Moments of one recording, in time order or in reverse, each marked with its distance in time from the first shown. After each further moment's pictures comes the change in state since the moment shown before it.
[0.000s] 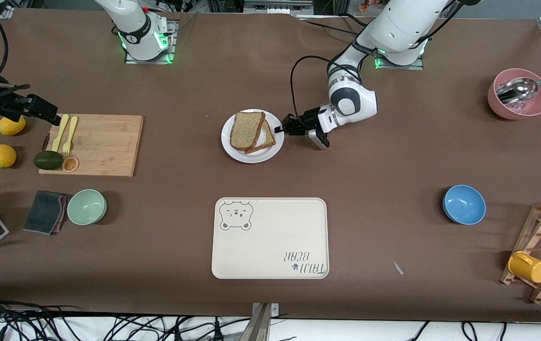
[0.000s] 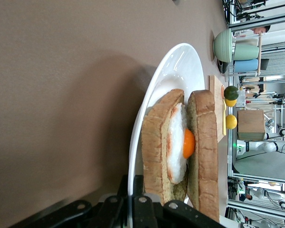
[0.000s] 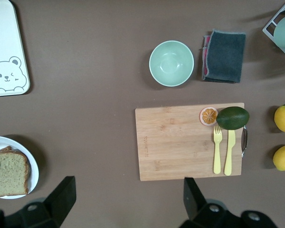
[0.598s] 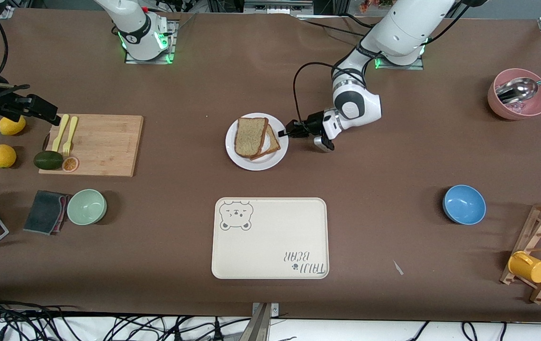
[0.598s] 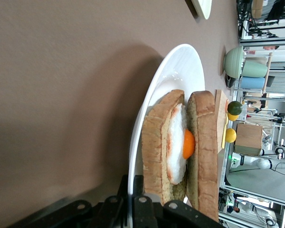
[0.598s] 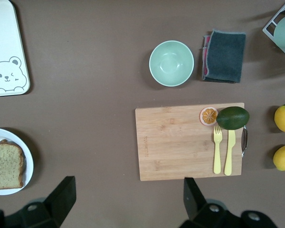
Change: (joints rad) left arm 0.037 0.003 0.010 0.012 0.093 0.000 -0.195; right arm 0.000 0.000 0.000 0.000 0.001 0.000 0.000
